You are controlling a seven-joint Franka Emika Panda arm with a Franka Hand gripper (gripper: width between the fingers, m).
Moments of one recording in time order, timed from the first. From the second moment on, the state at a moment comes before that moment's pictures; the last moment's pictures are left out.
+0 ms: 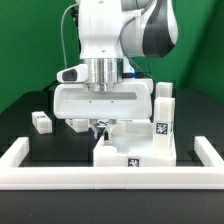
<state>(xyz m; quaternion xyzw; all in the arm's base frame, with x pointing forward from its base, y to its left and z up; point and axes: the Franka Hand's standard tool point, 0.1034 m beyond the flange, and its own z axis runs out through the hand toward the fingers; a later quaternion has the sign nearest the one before) 0.529 -0.060 0.022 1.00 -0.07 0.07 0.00</state>
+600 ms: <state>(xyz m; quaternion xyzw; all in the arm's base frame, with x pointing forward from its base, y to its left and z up) 0.553 -0.062 0.027 0.97 0.21 0.09 0.05</state>
